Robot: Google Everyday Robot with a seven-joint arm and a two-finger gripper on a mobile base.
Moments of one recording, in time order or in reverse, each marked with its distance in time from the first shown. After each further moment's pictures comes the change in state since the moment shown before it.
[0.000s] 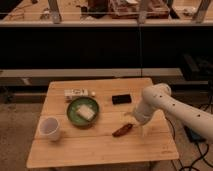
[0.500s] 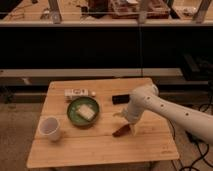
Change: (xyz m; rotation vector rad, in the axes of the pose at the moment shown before) arm -0.025 -0.019 -0.008 0.034 0.021 -0.186
